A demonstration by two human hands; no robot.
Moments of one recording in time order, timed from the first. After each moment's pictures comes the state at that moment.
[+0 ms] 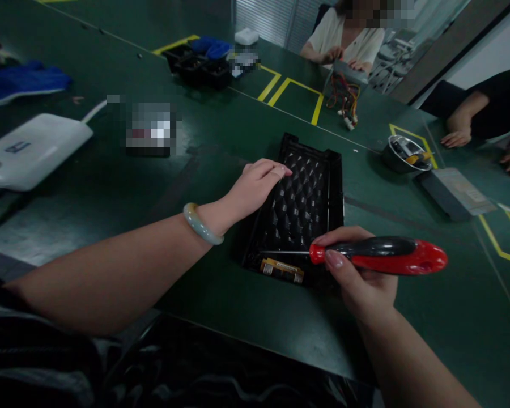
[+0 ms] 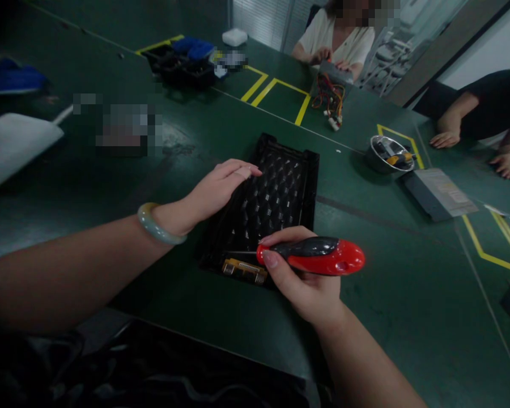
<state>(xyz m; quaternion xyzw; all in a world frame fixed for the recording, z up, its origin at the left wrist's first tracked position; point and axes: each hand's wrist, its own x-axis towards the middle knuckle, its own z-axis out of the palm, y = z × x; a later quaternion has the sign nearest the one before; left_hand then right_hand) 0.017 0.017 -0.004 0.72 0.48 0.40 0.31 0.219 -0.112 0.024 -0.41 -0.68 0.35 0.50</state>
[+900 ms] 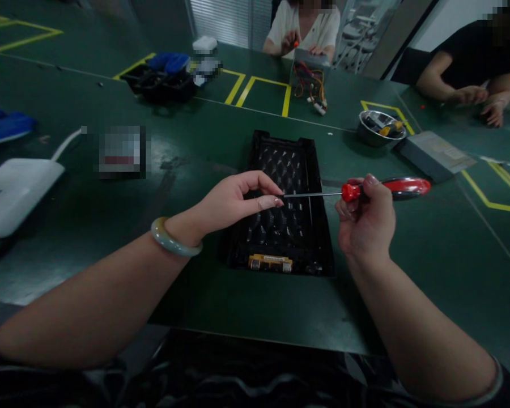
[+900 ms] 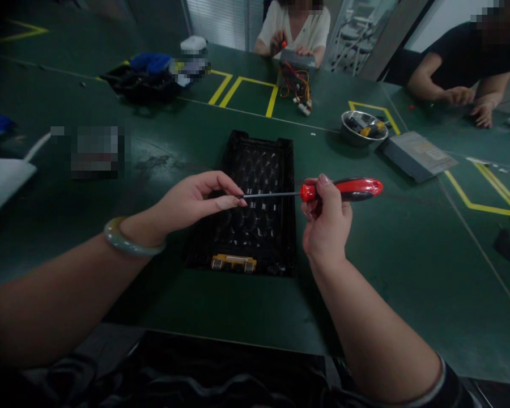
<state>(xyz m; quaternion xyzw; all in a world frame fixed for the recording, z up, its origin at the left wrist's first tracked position) 0.010 -0.002 0.007 0.75 0.31 0.32 0.49 0.238 -0.061 0.013 -0.46 -0.35 0.31 0.76</state>
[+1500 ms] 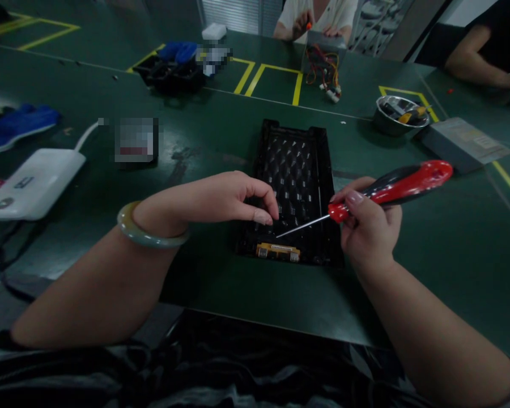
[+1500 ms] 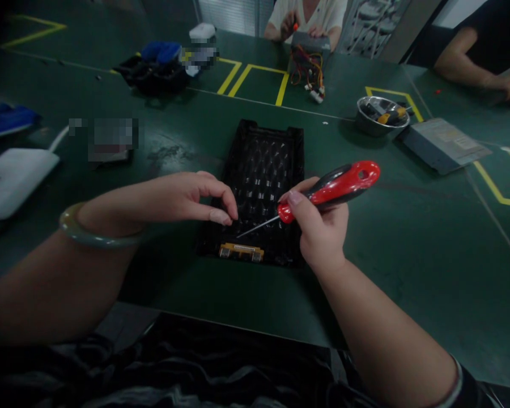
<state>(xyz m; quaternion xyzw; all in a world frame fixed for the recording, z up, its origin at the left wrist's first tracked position) -0.016 0.003 0.038 0.87 0.27 0.07 0.41 0.224 -0.087 0.010 -0.41 -0.52 0.31 0.68</state>
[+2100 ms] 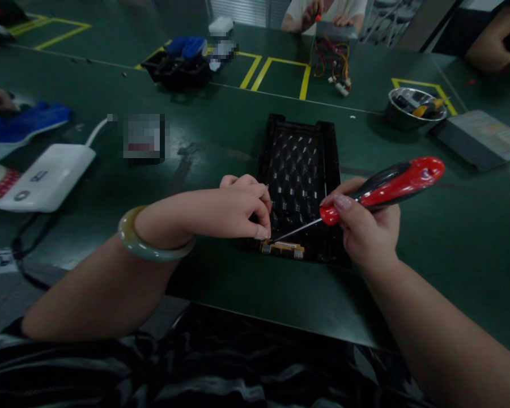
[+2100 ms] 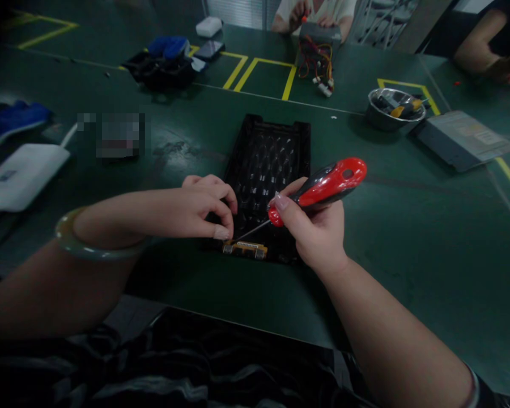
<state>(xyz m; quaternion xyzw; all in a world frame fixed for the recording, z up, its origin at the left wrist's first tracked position) -0.011 -0.021 0.041 0.92 0.30 -0.06 0.24 0.224 -0.091 0.009 -0.38 -0.58 0.37 0.62</state>
